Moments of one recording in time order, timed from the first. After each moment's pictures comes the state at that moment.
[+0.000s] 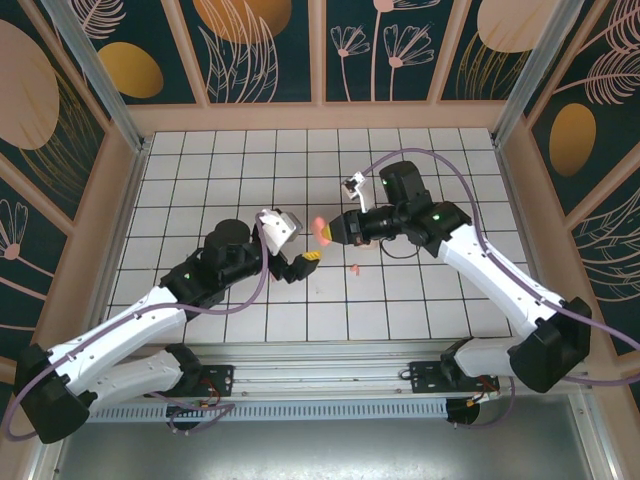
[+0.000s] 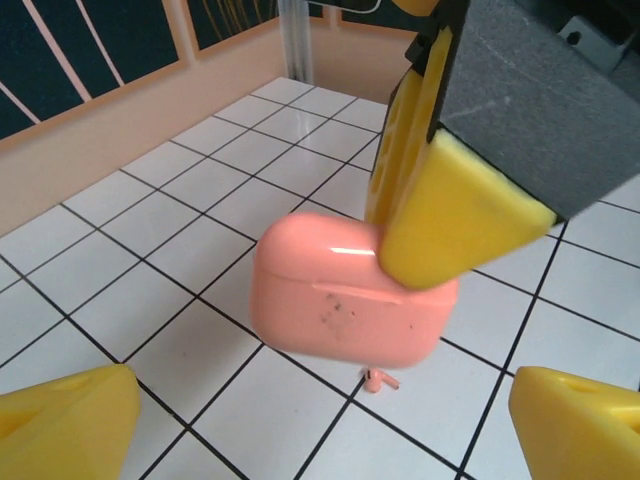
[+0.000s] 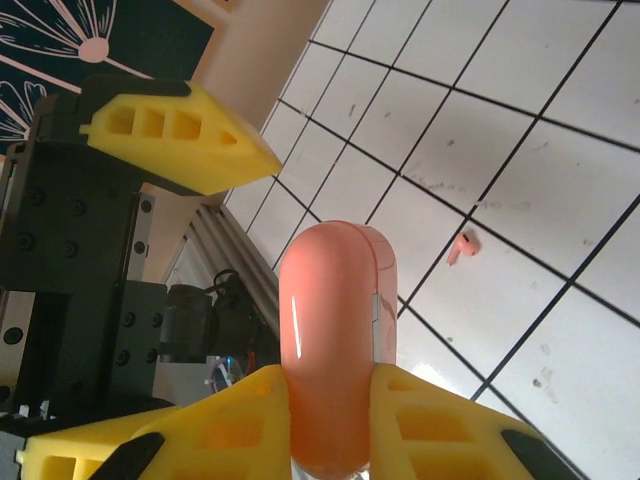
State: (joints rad) left arm -0.80 0.99 0.77 -0.09 0.14 0.07; right arm 0.60 1.29 1.18 -0.56 -0.71 0.40
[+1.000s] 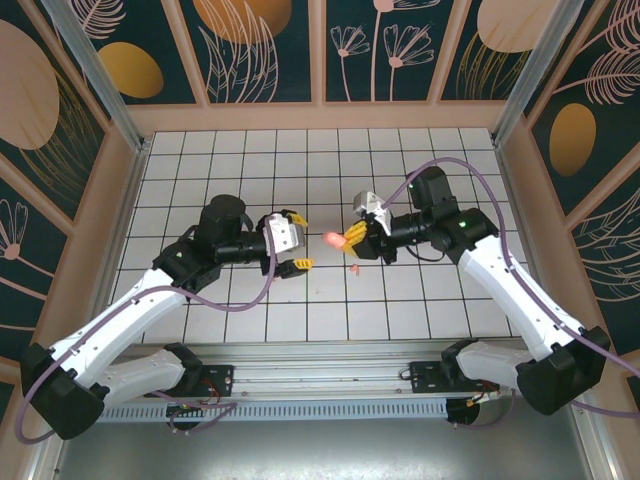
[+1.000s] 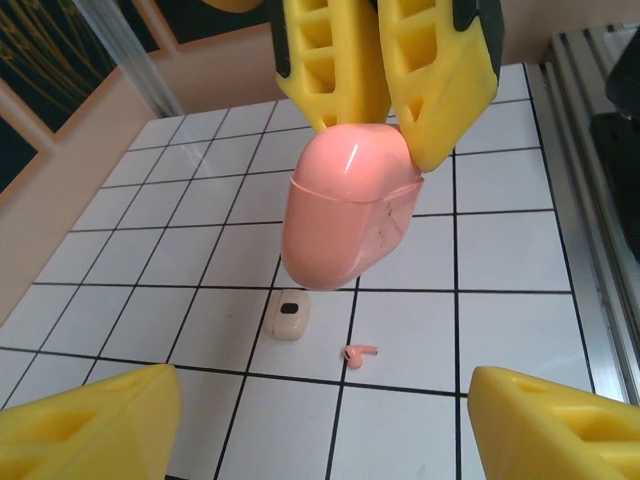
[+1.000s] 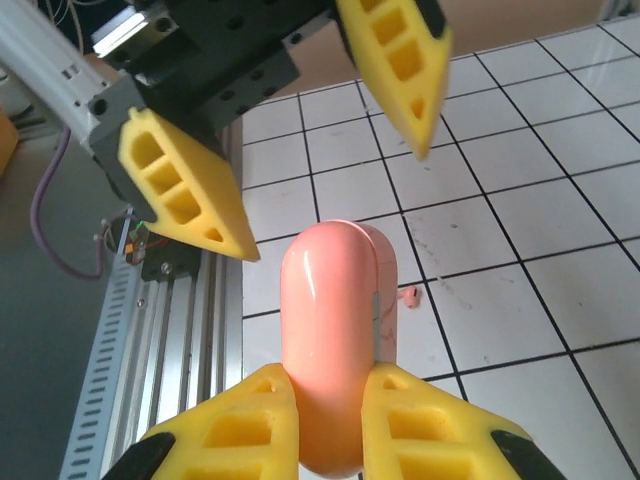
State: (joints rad) left arm -0.67 1.07 0.94 -0.33 0.55 0.55; right arm 0.51 1.18 1.15 -0.73 -0.91 -0.53
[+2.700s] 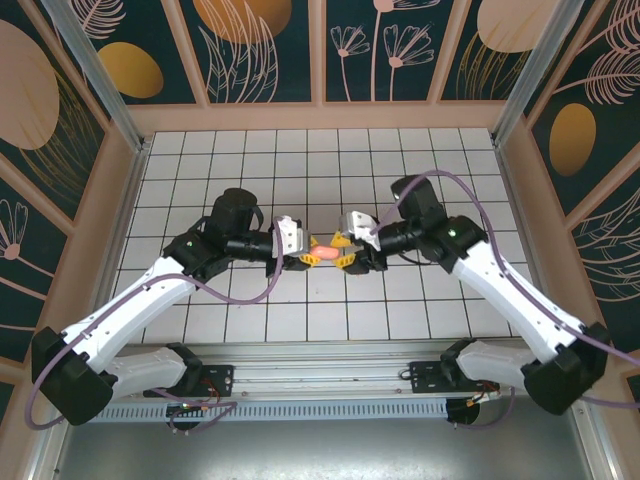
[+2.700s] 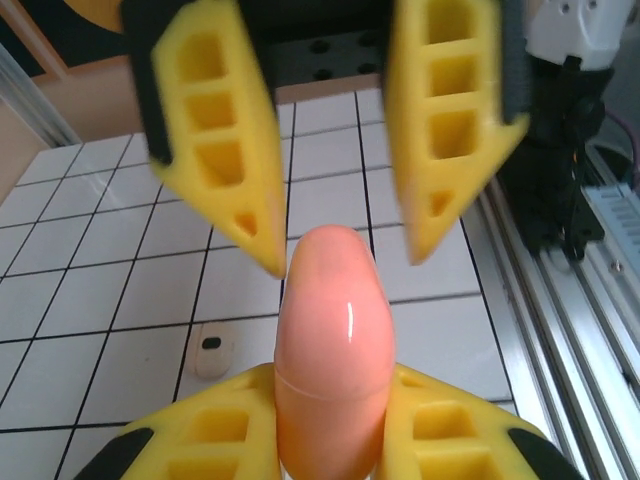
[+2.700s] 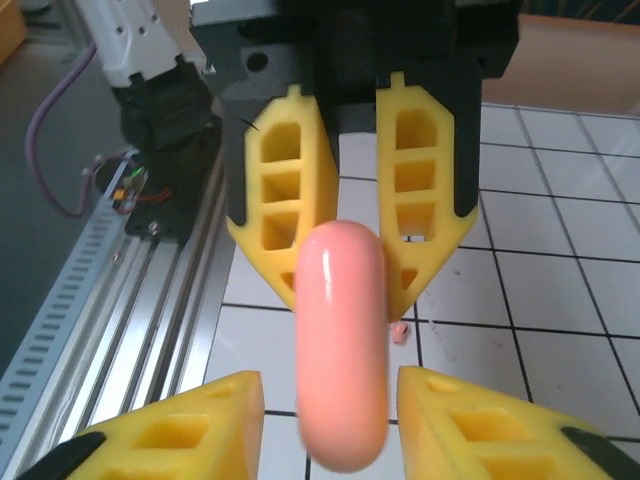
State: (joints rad) left arm -0.67 1.16 0.98 -0.37 0.74 0.58; right arm 0.62 1.13 1.09 -0.63 -0.85 -0.70
